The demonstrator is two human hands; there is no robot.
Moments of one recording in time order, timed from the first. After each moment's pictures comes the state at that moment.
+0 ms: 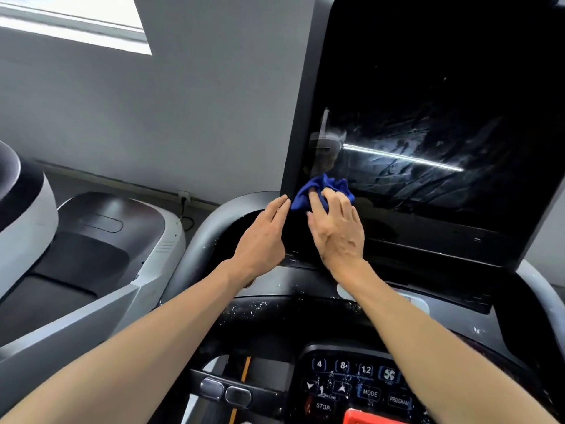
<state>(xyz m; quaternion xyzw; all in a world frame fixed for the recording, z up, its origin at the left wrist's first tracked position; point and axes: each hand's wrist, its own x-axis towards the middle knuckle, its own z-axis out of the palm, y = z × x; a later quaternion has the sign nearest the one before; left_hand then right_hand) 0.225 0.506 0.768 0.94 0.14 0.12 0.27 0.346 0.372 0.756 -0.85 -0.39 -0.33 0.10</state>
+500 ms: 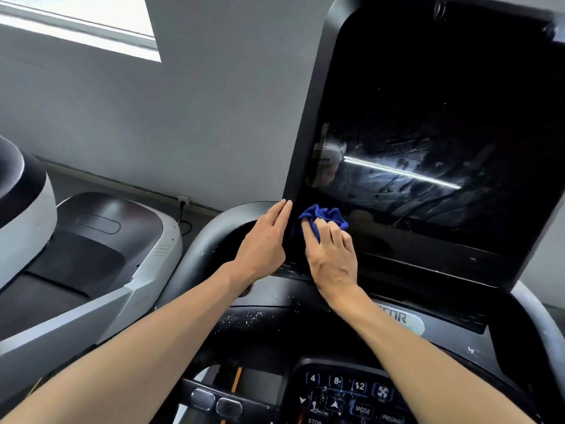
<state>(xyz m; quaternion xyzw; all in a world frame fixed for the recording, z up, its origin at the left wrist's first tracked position) 0.237 0.511 0.773 0.94 0.15 0.11 0.27 0.332 0.360 0.733 -0.85 -0.42 -0.32 0.03</state>
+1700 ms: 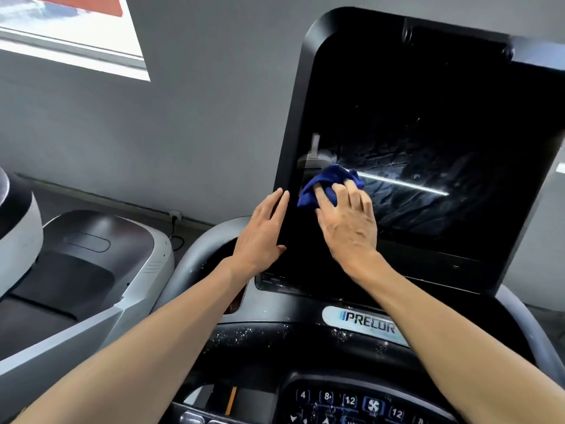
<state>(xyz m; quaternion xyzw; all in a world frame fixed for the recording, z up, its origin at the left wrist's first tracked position) 0.271 0.517 0.794 0.96 0.12 0.13 0.23 0.397 0.359 0.819 -0.87 -0.38 -0.31 0.00</state>
